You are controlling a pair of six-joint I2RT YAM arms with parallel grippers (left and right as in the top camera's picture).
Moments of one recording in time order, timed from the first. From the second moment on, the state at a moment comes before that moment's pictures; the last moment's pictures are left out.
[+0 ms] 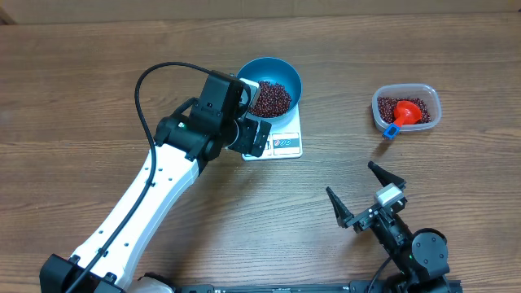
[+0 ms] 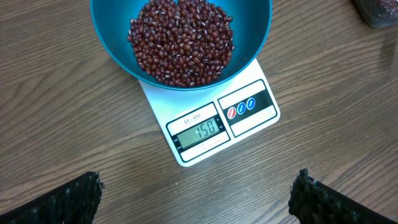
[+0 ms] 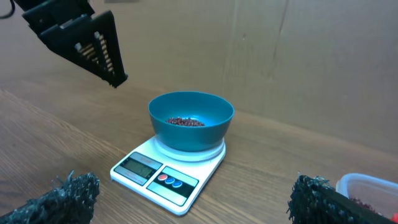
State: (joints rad) left arm -0.46 1.49 1.29 -0.78 0.05 -0.10; right arm 0.31 0.01 0.02 0.00 -0.22 -0.08
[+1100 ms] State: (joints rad) left arm -0.46 1.49 1.29 -0.83 0.05 -0.10; right arm 0.31 0.01 0.02 -0.01 -0.22 -0.08
